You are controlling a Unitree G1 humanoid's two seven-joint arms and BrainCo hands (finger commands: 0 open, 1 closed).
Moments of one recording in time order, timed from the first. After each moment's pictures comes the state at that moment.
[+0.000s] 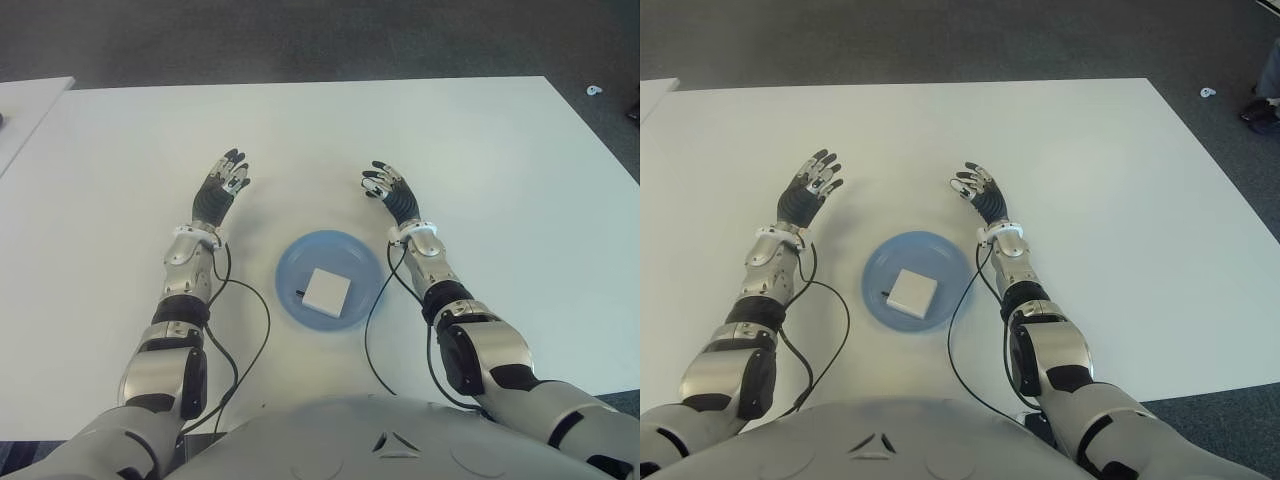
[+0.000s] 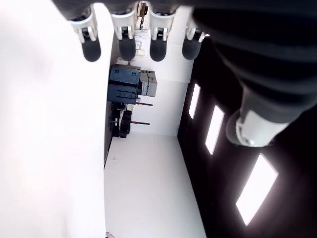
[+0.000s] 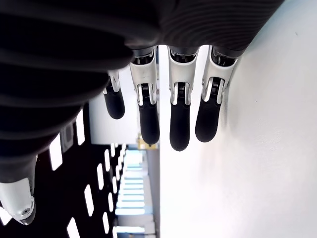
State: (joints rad) left arm -0.35 0.23 0.18 0.82 -0.32 -0.38 -0.40; right arm -0.55 -0.03 -0.06 1.09 0.00 -0.44 0.11
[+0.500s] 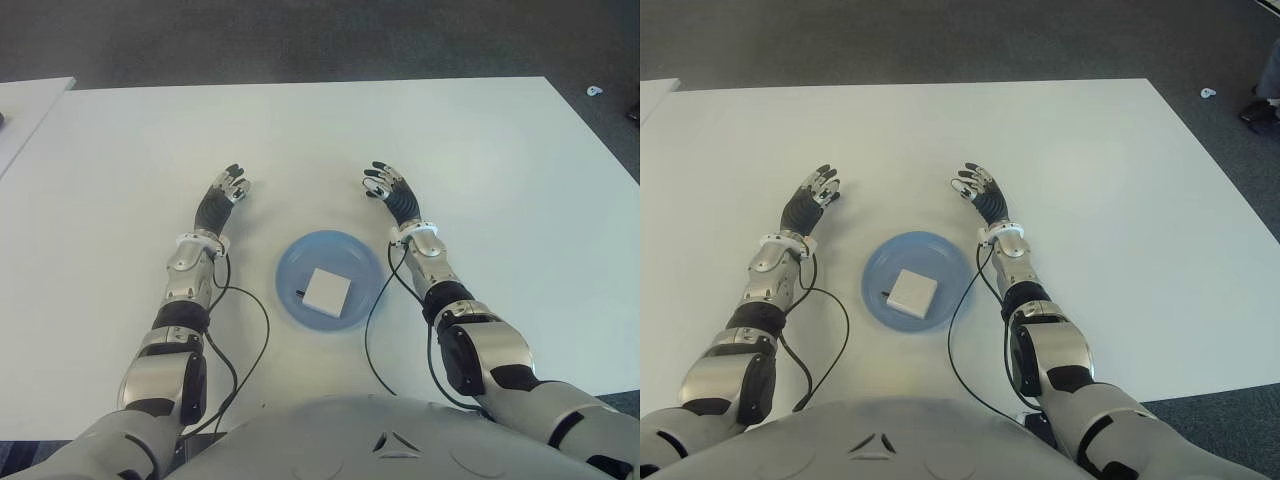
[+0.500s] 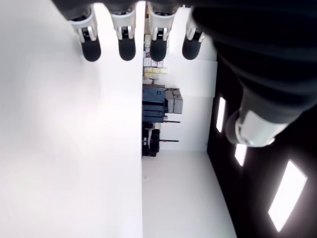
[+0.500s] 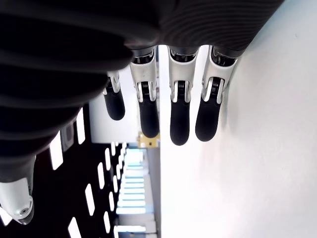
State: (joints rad) left arm -0.33 0.23 0.17 0.84 -0.20 -0.35 -0.32; right arm -0.54 -0.03 -0.08 1.09 0.01 -0.44 0.11
